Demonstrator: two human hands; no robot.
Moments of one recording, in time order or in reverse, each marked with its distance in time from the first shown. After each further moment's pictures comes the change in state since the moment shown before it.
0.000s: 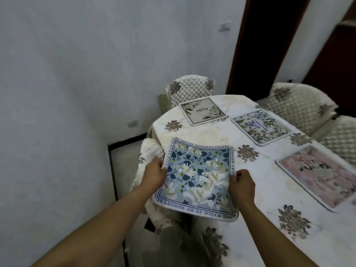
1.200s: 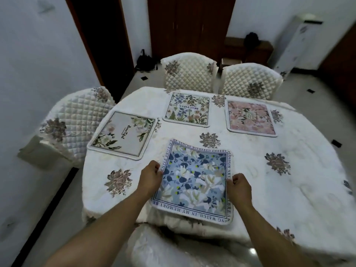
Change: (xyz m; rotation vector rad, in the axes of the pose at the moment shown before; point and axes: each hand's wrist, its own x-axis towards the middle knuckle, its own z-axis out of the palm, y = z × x) left_hand 0.389 0.036 0.097 0.033 -0.738 0.680; right_hand 0.071 -0.072 0.166 -0.049 0.605 0.765
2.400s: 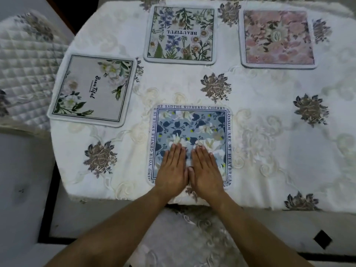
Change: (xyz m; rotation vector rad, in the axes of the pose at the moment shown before) left_hand -0.013 -0.062 0.147 0.608 -0.308 0.466; right_hand -0.024 0.046 0.148 -0.538 -0.332 -0.530
